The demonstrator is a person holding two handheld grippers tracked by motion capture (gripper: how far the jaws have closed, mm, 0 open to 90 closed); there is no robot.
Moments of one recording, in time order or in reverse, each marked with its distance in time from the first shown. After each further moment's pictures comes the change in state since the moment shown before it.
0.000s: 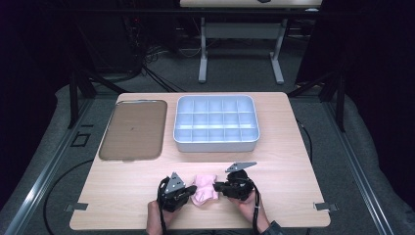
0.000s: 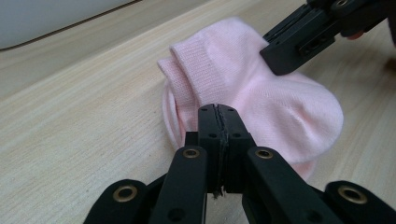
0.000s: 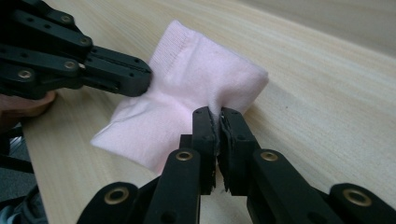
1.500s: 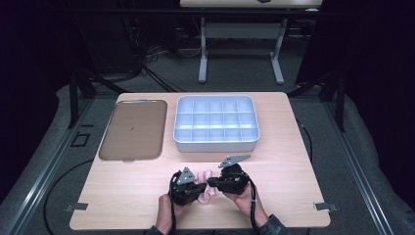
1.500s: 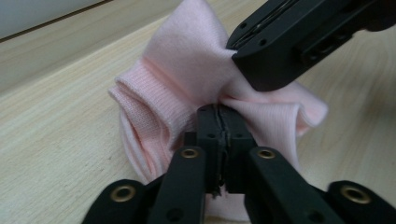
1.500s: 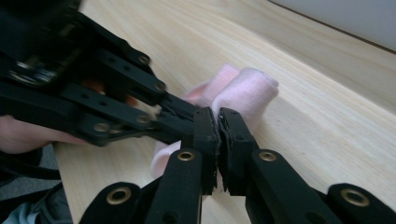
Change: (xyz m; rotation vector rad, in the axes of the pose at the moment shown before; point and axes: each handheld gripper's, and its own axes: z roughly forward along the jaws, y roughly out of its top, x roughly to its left) left arm -0.005 0.023 0.022 0.039 -0.090 -0.036; right arm 0.013 0.028 -0.005 -0.003 0.037 -0.079
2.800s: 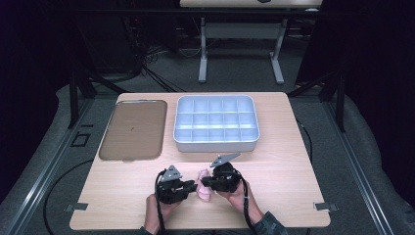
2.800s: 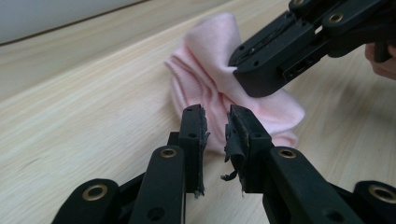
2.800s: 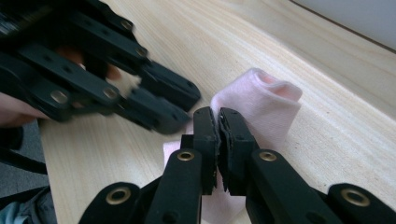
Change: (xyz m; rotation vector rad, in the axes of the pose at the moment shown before) left arm 0.024 -0.011 -0.033 -0.041 0.020 -0.077; right arm 0.005 0.011 0.022 0.051 0.015 -0.064
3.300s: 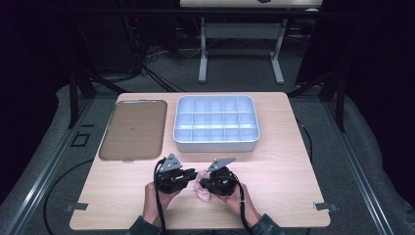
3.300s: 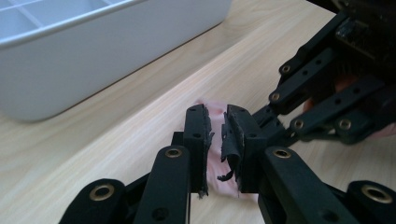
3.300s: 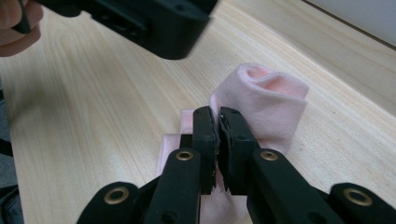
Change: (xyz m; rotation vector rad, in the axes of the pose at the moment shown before) left arm -0.003 0.044 -0.001 -0.027 -0.014 0.108; right arm 0.008 -0.006 0.012 -0.004 -0.057 -0.048
